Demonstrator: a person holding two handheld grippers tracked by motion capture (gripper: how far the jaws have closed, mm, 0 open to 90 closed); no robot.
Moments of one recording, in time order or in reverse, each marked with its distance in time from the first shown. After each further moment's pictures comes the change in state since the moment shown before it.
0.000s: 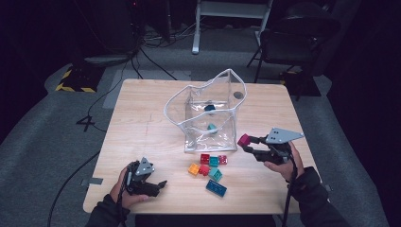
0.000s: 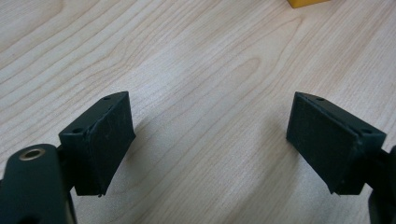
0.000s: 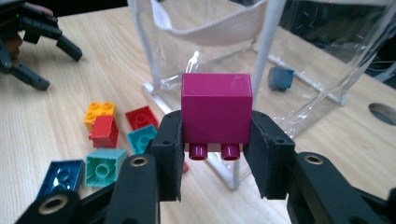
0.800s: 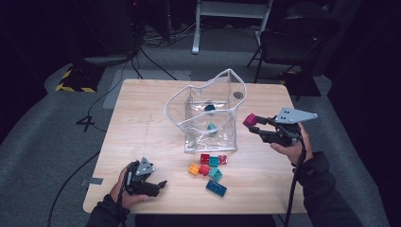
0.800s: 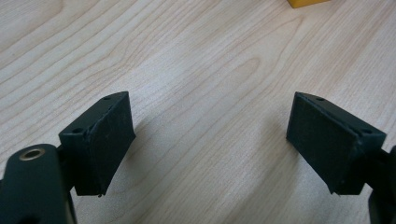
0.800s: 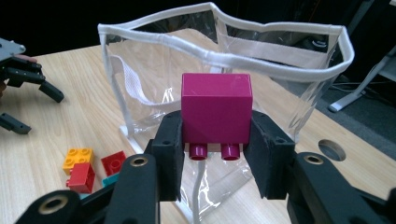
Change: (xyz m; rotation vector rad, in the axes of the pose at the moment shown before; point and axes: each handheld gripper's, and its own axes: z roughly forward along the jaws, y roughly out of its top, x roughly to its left) left arm 0.000 0.000 0.000 0.001 0.000 0.001; right arm -0.023 0.053 -0.022 -0.062 -0.059 -0.016
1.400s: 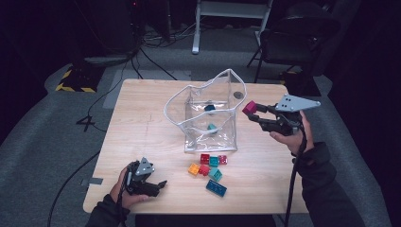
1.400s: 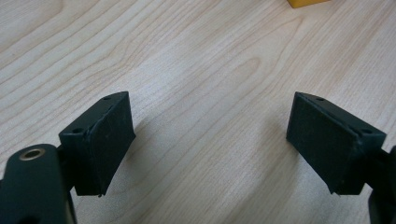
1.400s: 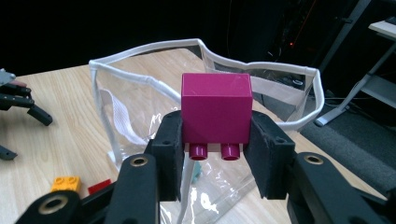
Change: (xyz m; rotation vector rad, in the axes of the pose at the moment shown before) left arm 0.000 0.000 0.000 0.000 0.000 0.000; right arm -0.007 0.036 -0.001 -0.035 -0.036 -0.029
